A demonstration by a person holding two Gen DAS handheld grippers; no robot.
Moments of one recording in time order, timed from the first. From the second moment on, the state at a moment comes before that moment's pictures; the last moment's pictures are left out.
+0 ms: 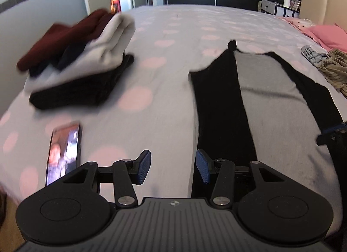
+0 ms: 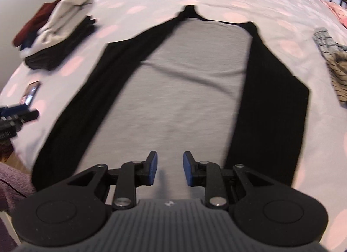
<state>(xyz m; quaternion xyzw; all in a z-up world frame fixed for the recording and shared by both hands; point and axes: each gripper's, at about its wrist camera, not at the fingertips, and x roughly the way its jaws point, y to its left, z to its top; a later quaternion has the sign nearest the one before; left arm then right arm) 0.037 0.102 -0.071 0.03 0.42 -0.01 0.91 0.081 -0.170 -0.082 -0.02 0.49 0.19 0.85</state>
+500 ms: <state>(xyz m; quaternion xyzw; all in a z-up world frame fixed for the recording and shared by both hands) -0.027 0.139 -0.115 -0.06 0.48 -0.06 0.87 0.011 -0.067 -0.085 -0.05 0.49 0.26 0.83</state>
